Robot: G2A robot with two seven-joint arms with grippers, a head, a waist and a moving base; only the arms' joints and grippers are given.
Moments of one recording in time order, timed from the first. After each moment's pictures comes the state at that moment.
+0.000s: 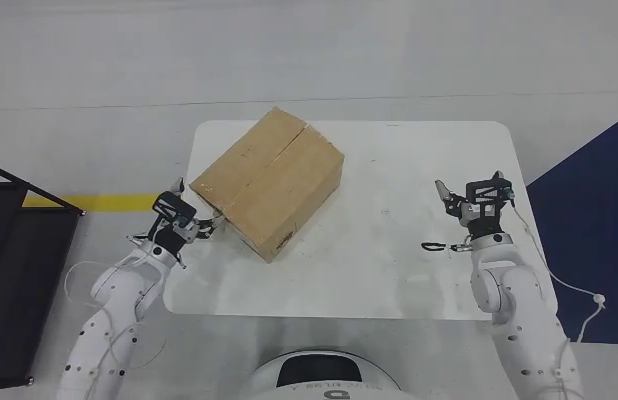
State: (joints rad) left arm 1.70 -1.12 -1.57 -1.71 1.60 -0.34 0.22; right arm -1.73 -1.15 1.60 -1.80 -1.33 0.00 0.00
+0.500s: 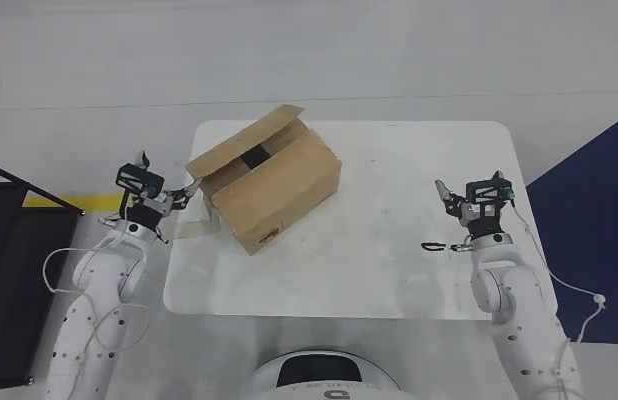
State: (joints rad) left arm 1.60 -1.13 -1.62 -1.68 1.54 -0.22 0.16; right arm -1.73 -1.15 1.60 -1.80 -1.33 0.00 0.00
